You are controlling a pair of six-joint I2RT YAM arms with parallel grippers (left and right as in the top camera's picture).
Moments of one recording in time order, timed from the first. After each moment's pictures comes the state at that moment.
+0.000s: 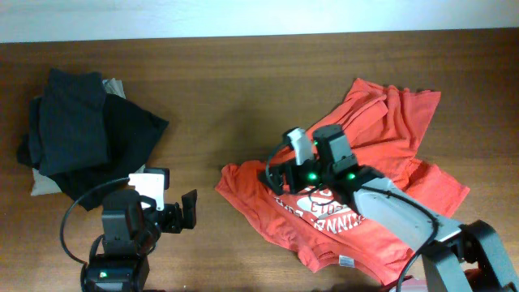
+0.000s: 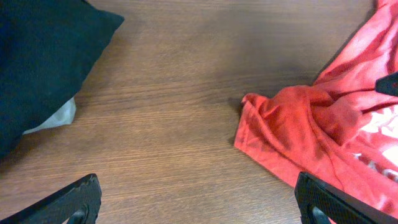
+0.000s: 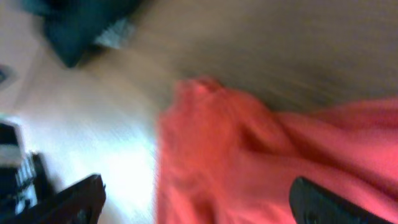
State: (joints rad) left arm -0.01 0.66 0.49 -0.55 0.20 -0.04; right arm 0.41 1.54 0.76 -0.06 -0.57 0.26
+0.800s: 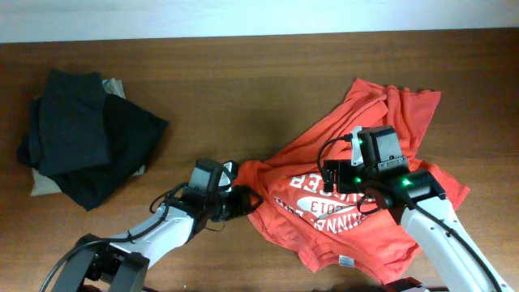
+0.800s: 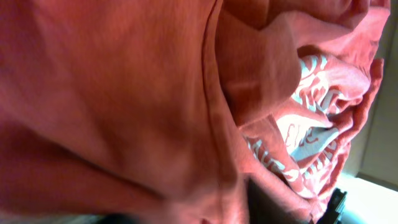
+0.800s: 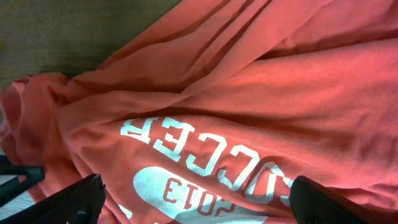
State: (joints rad) left arm -0.43 1.53 0.52 0.02 0.51 -0.70; right arm 0.25 1.21 0.86 -0.71 -0.08 0.25
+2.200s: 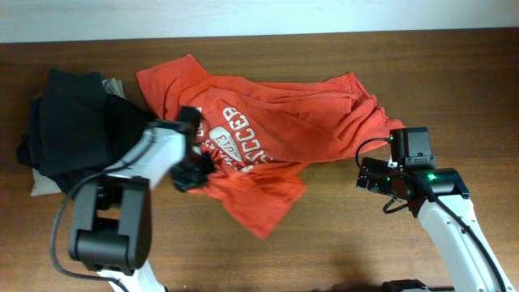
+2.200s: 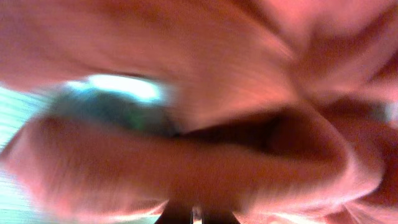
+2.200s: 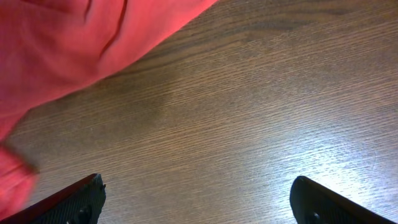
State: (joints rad) left arm -0.18 1.90 1.18 -0.91 0.16 -0.55; right arm 0.03 1.21 0.86 -0.83 0.11 0.31
